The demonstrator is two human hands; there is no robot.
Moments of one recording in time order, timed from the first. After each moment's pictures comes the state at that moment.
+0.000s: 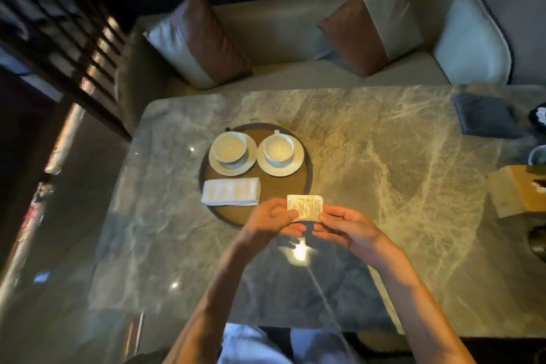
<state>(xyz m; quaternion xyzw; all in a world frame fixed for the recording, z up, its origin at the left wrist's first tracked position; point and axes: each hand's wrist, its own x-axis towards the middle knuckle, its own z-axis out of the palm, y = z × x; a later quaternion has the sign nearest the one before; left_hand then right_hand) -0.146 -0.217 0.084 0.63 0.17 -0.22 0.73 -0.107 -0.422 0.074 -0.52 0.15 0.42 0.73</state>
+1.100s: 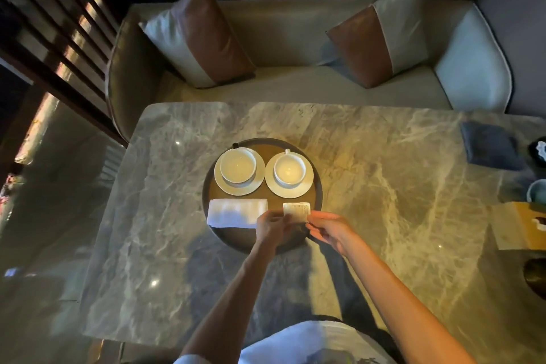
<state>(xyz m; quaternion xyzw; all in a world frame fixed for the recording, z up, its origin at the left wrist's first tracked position) -0.079 -0.182 0.014 0.65 0.37 -0.14 0.65 -0.029 -0.337 0.005 -0.58 0.34 0.38 0.64</state>
